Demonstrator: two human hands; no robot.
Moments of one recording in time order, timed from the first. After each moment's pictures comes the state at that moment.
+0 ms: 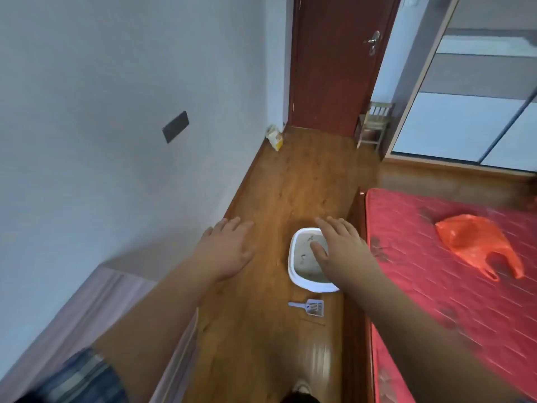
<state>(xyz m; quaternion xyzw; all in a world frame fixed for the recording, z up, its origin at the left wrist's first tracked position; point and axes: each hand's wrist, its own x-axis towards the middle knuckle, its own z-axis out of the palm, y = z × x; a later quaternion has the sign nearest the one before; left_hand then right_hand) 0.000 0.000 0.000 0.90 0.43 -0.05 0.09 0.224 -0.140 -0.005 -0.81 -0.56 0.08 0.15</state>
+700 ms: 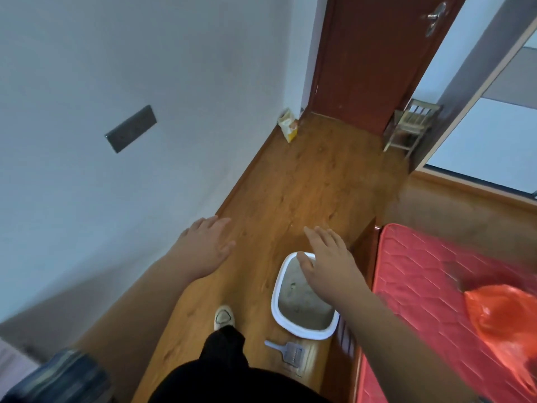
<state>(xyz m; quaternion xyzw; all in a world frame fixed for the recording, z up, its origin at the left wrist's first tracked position) 0.193 0.288 -0.057 0.83 0.53 -0.04 0.18 0.445 0.159 -0.053 -0.77 -0.60 0.20 0.12</state>
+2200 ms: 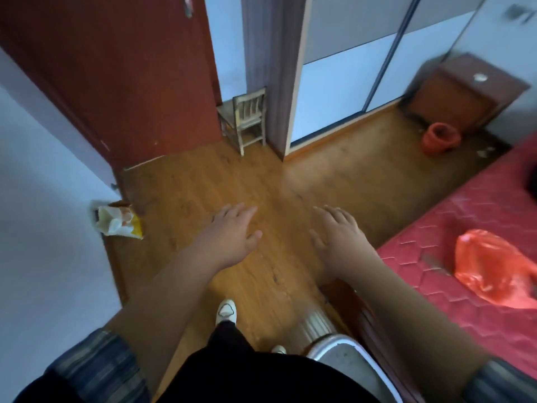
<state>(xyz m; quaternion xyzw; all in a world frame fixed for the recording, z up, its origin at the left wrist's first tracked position) 0.879 0.955 -0.080 0.97 0.05 -0.17 0.14 0.924 0.710 -0.073 -0.96 -0.17 0.14 0.17</state>
